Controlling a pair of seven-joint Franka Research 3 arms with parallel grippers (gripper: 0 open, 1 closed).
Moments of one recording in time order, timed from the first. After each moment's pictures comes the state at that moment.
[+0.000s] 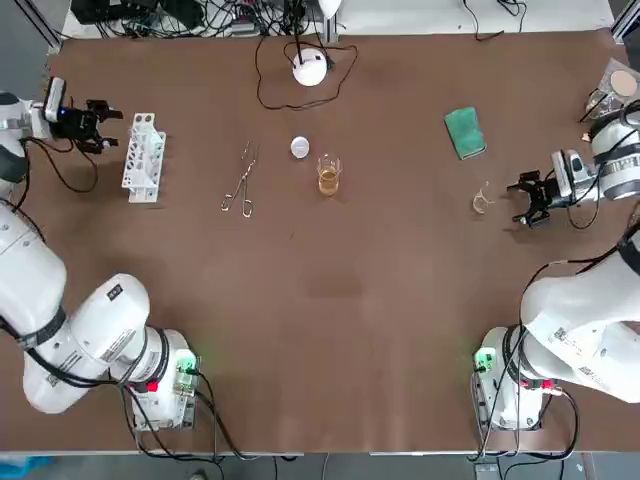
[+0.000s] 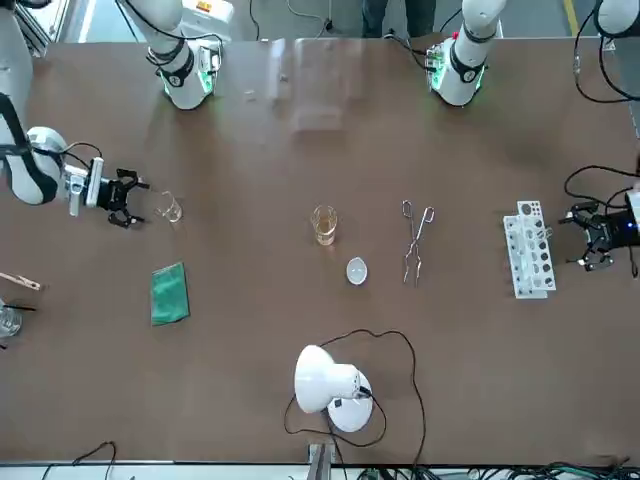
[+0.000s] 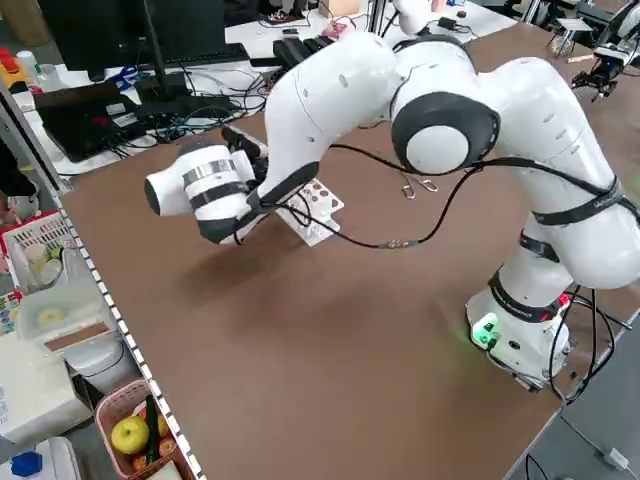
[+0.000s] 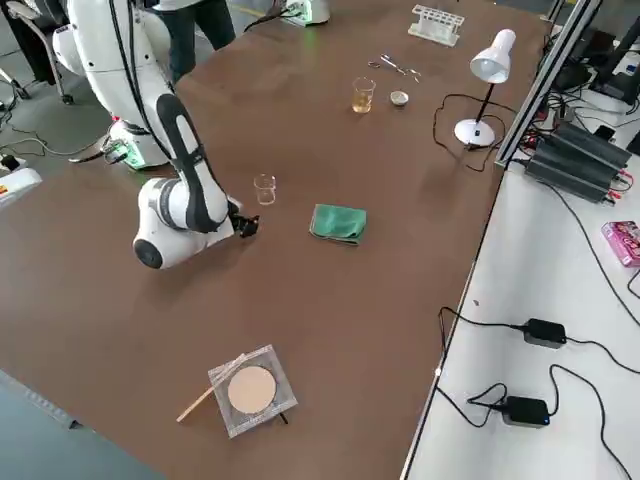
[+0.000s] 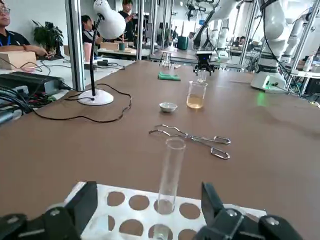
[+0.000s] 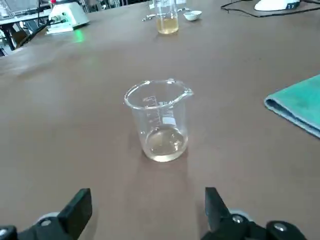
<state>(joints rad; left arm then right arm) 0.78 0.81 -0.10 -1.51 -0.88 1.37 2.38 -0.59 0.56 -0.08 -2.22 0.82 1.82 -2.71</state>
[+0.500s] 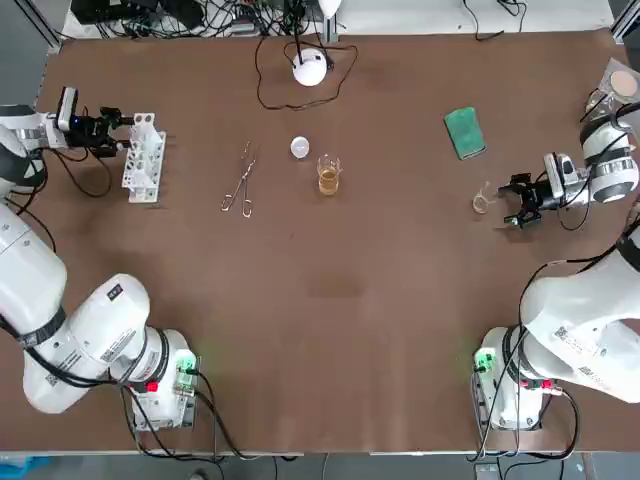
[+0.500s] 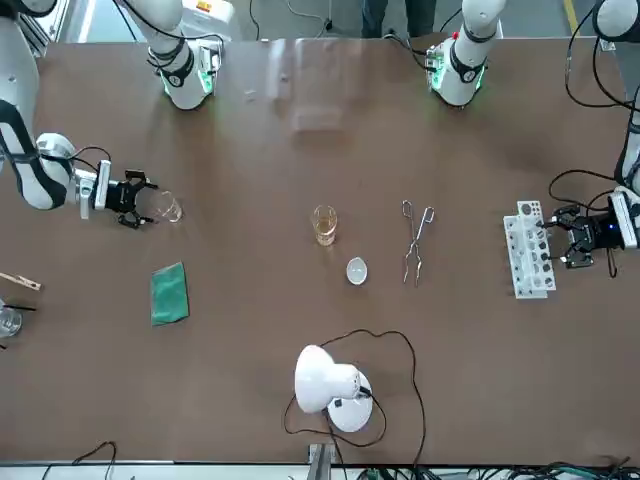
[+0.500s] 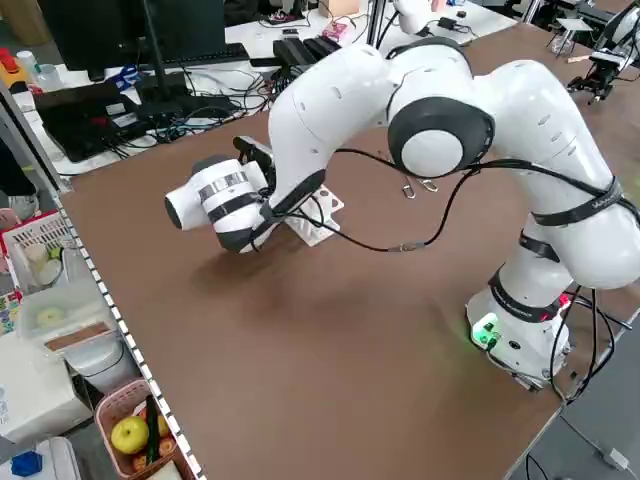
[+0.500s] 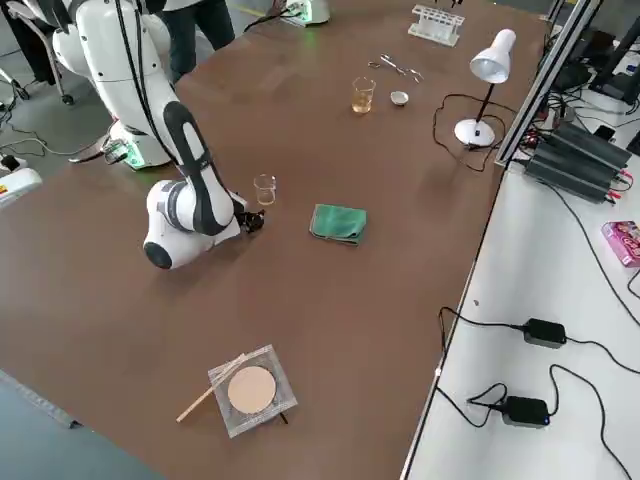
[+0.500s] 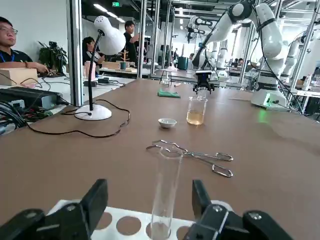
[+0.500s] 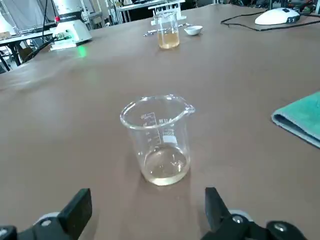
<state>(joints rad) 0.78 0.82 -0.12 -1.57 -0.93 1.37 2.40 -0.59 0.58 -0.05 -2.22 0.86 1.79 -2.71</state>
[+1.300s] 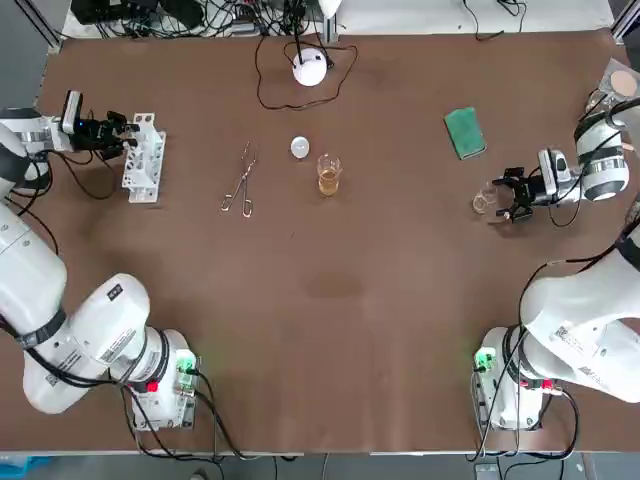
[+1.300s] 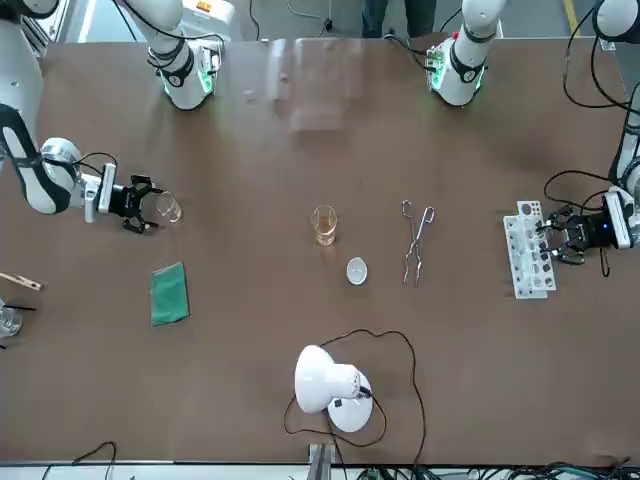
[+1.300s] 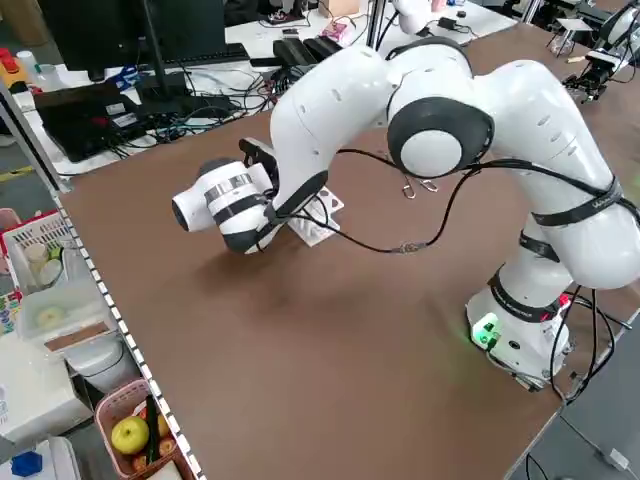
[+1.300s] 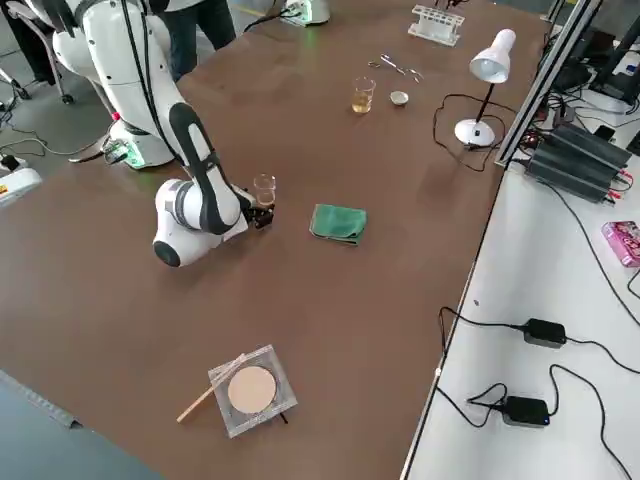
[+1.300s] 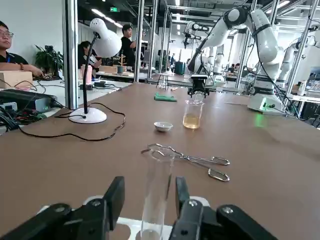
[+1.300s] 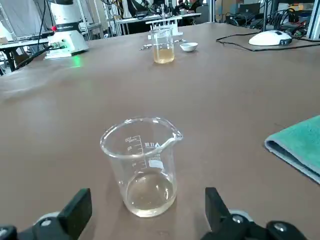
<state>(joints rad) 0.78 0.82 -0.13 -1.60 -0.93 1.36 2.41 -0.59 0.60 -0.02 -2.22 0.93 1.78 -2.76</state>
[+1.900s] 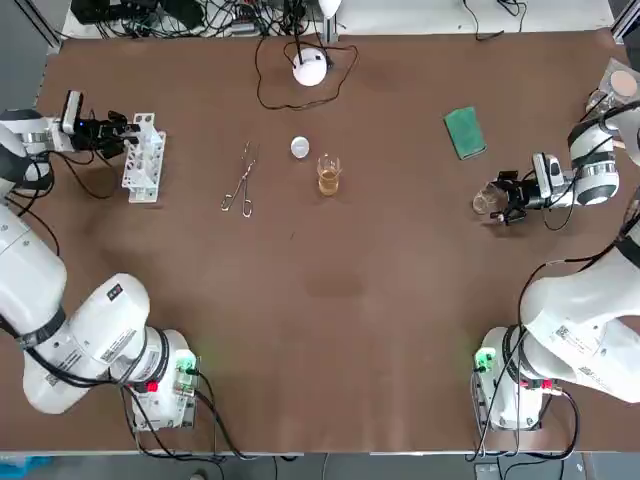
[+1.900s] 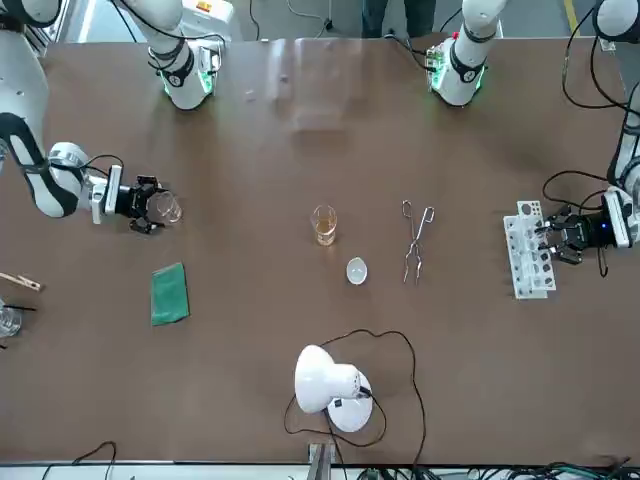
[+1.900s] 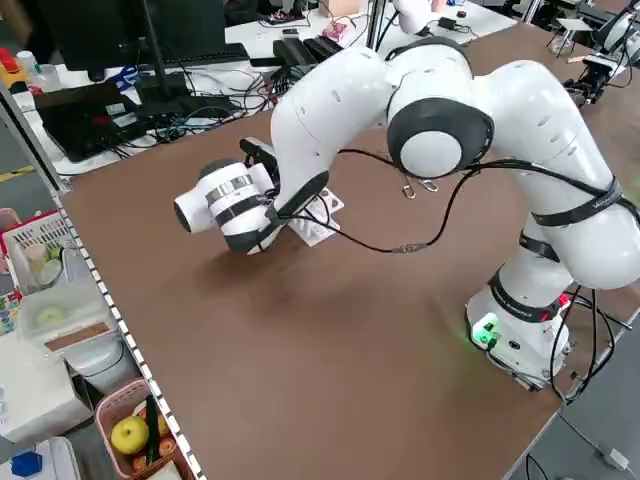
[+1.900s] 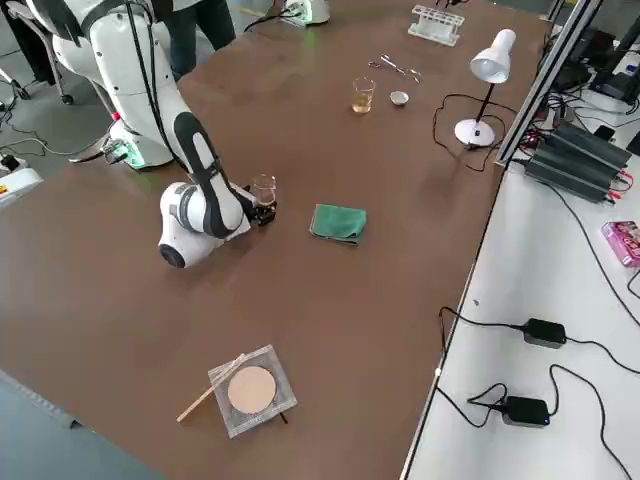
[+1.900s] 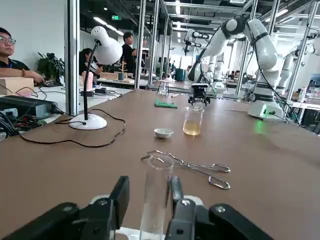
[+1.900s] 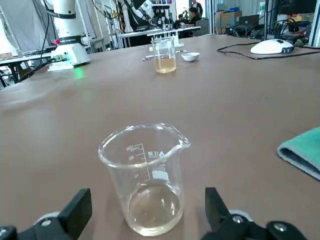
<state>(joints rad) 0.79 0.83 -0.13 -1.61 -0.96 1.35 2.41 -0.59 0.63 -0.01 -2.22 0.96 1.75 -2.78</state>
